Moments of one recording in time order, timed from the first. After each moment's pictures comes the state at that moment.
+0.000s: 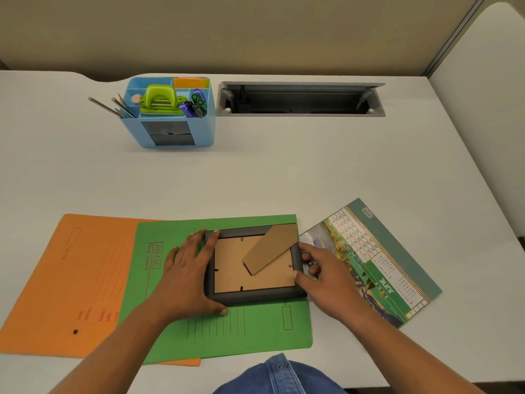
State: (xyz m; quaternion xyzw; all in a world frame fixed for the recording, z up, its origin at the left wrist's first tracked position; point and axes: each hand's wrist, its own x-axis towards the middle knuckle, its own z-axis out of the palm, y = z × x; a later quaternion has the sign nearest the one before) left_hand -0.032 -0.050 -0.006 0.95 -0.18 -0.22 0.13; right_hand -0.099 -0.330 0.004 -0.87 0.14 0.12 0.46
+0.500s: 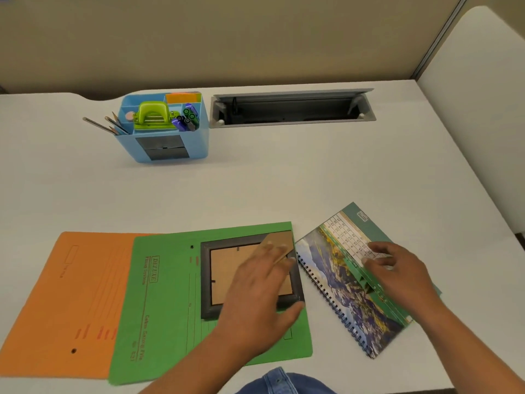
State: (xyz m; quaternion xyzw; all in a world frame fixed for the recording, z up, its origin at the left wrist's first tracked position) left_hand -0.079 -0.160 0.031 0.91 -0.31 -0.06 0.26; right_hand -0.114 -0.429 0.026 -0.87 0.30 0.04 0.39
